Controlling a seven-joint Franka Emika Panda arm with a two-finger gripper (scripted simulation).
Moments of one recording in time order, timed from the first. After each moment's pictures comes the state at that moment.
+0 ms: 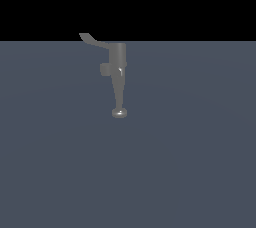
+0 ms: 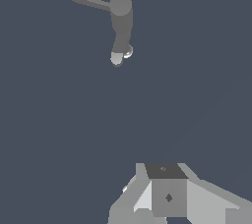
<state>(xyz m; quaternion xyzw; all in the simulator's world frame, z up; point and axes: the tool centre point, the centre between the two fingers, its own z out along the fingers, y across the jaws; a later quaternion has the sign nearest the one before) -0.223 0.014 0.496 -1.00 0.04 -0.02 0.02</state>
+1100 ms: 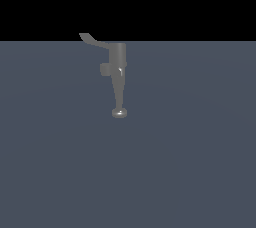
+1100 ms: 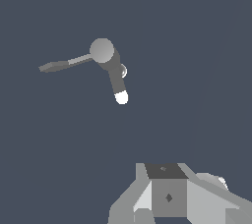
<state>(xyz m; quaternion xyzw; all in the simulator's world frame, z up) -0.116 0.034 0.481 -0.96 0.28 0.01 0.05</state>
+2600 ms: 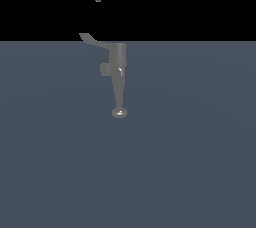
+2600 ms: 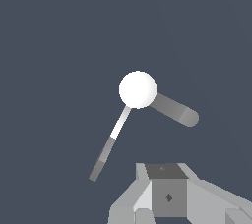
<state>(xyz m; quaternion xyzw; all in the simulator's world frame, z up) 0.033 0.081 0.395 -0.80 0.60 0.03 0.03</state>
